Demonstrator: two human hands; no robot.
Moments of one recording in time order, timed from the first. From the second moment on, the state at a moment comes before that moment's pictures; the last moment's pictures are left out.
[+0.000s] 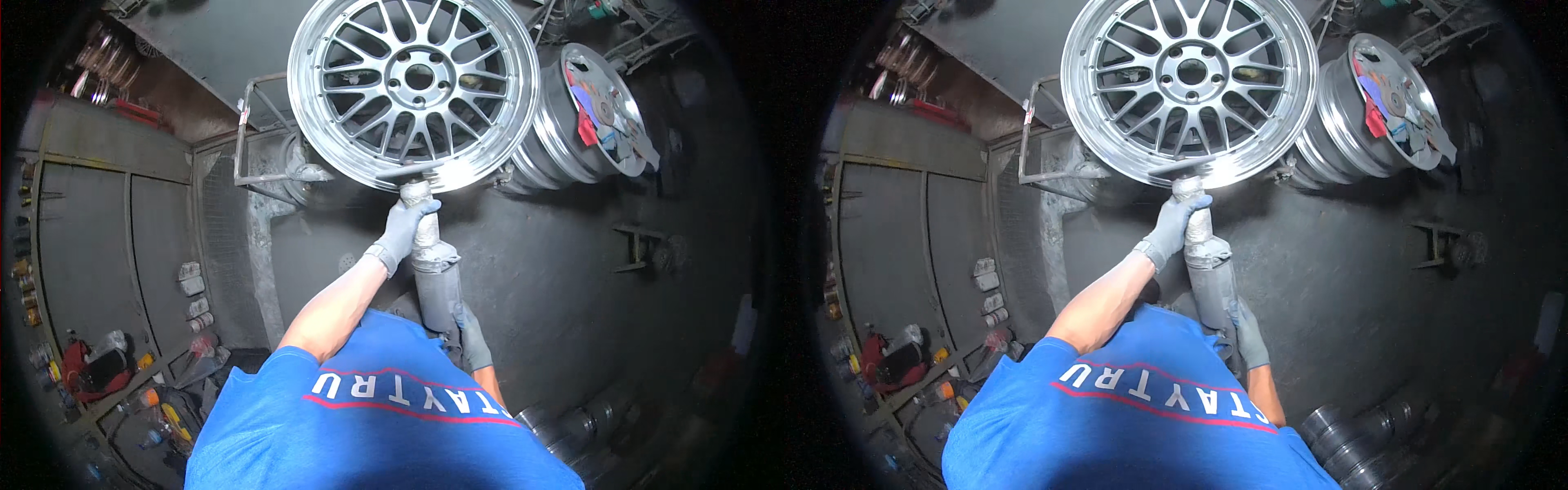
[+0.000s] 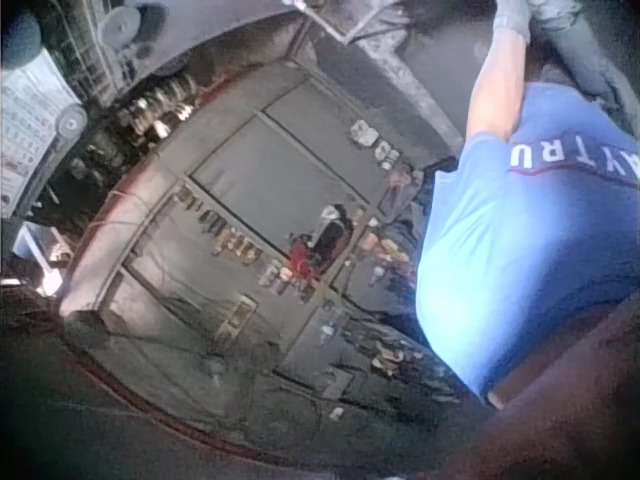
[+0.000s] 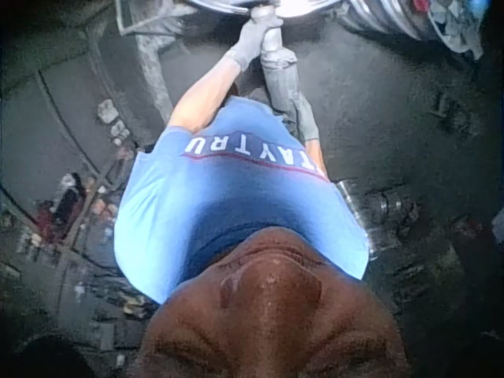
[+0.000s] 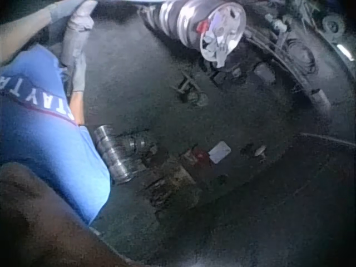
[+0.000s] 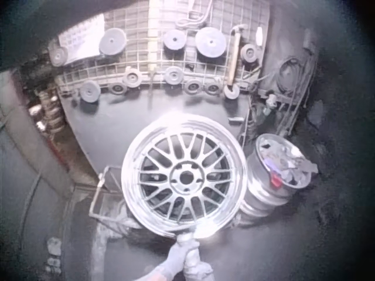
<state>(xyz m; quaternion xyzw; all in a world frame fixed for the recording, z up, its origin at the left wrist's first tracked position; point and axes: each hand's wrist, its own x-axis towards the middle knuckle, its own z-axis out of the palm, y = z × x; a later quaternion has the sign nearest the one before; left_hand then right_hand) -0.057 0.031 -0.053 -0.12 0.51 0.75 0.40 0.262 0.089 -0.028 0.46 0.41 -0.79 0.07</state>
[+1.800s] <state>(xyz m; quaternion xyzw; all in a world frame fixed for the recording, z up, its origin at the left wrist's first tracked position) -0.016 0.137 -0.049 -0.18 0.48 0.79 0.33 0.281 0.237 0.008 0.46 0.45 -0.76 0.13</state>
